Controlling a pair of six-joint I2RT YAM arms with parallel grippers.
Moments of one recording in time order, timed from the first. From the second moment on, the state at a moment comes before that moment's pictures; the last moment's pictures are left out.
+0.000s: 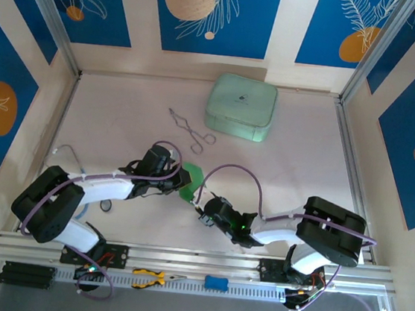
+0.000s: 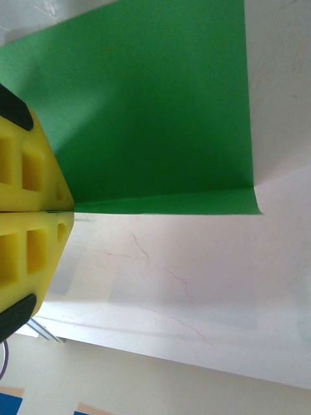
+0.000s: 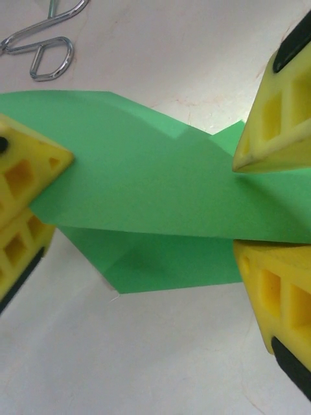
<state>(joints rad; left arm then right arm) -0.65 1.44 0.57 0.15 0.36 -1.12 1.19 1.51 0.42 0.40 0.44 -0.02</state>
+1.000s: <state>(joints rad) -0.65 1.45 0.58 0.14 0.36 -1.12 1.19 1.53 0.42 0.39 0.44 -0.02</state>
